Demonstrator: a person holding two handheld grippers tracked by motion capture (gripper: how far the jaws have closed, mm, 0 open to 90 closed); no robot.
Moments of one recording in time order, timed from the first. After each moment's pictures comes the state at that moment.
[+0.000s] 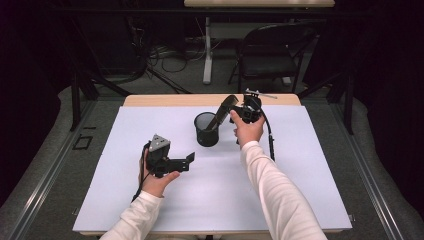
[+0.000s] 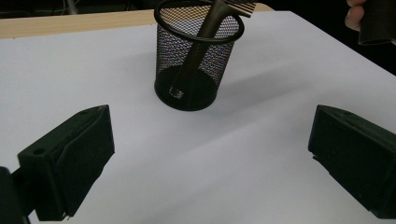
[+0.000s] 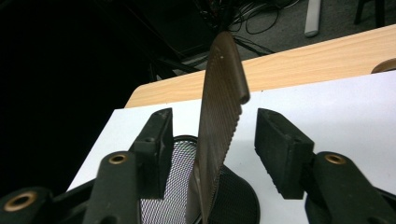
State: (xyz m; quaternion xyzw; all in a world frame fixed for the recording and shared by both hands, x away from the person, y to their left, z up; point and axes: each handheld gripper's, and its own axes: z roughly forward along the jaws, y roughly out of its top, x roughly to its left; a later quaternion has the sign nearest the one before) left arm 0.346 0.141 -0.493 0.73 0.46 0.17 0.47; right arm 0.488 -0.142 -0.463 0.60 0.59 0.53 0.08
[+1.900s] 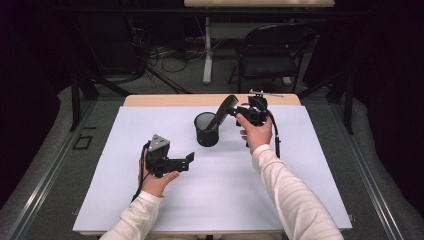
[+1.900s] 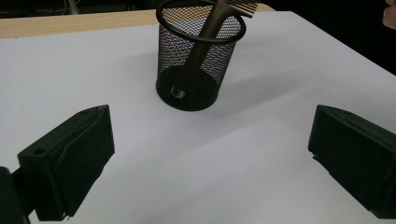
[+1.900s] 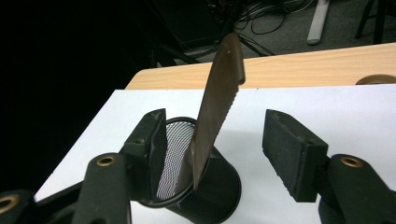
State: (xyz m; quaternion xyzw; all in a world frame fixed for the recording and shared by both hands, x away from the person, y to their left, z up) left arm 0.346 0.143 -0.493 0.73 0.46 0.17 0.47; right arm 0.470 -0.158 -0.449 0.56 0.64 0.52 0.10
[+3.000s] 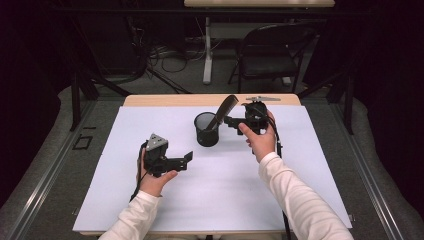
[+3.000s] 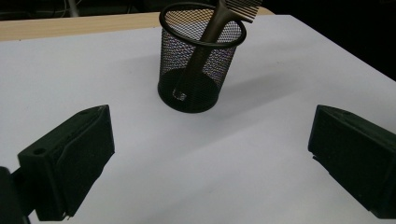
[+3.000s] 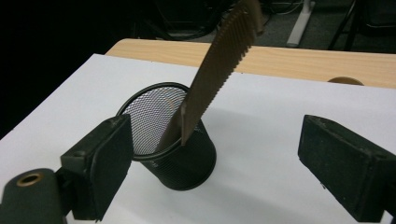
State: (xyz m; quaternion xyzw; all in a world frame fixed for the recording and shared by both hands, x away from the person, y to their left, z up) left arm 0.345 0.147 -0.489 0.73 0.46 0.16 0.48; right arm 0.444 -0.155 -0.445 0.51 0.70 0.47 0.16
